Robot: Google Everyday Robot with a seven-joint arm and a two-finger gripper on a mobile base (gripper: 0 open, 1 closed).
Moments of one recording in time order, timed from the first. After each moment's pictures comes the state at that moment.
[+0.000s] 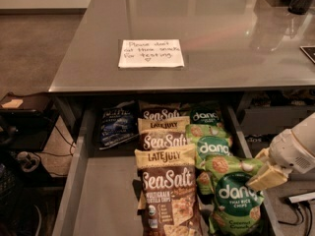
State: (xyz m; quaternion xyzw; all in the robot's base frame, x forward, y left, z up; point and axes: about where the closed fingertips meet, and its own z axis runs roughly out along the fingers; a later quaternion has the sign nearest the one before) arm 0.389 -0.249 0.700 -0.56 0.78 0.26 0.11
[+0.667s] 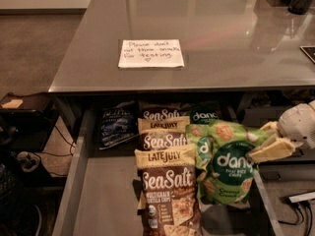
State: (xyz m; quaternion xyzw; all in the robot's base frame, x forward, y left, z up) arm 0.426 -0.242 0.768 -0.54 0.74 0.34 0.22
